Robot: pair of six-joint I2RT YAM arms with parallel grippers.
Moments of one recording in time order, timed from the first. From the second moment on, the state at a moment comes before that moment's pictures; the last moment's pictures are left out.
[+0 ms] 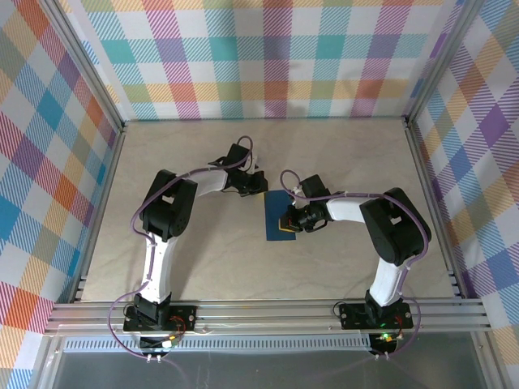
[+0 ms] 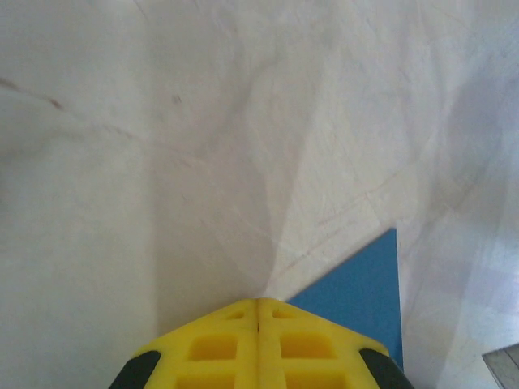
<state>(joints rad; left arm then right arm) -0.44 2.20 1.49 -0.25 0.48 -0.53 0.50 1.82 0.88 -0.20 -0.60 0.54</state>
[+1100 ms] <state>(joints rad) -0.55 1.95 1.18 -0.16 0.50 -0.55 0.50 1.82 0.88 -0.19 -0.61 0.56</state>
